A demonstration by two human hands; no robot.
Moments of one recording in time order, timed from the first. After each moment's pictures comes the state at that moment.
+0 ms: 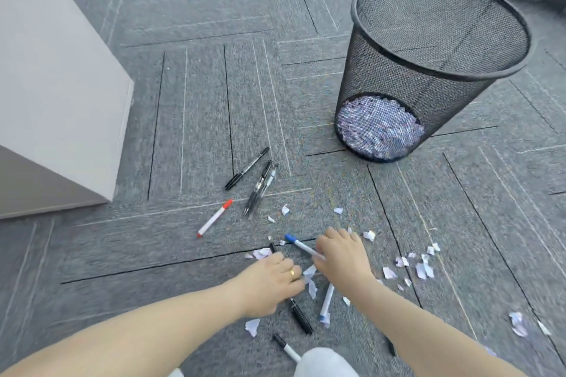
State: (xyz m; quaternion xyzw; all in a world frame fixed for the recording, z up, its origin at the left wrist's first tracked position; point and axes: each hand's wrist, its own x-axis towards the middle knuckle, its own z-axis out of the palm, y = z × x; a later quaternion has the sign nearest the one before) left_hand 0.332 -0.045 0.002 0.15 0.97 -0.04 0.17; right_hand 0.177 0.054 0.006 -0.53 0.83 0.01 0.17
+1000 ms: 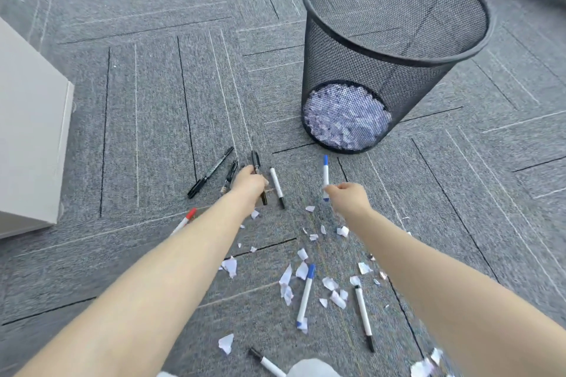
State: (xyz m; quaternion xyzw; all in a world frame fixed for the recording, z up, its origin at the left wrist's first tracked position) left_hand 0.188 -0.126 0.024 -0.58 0.55 0.60 0.00; right_hand 0.083 0.020 0.035 -0.03 0.84 -0.37 0.40
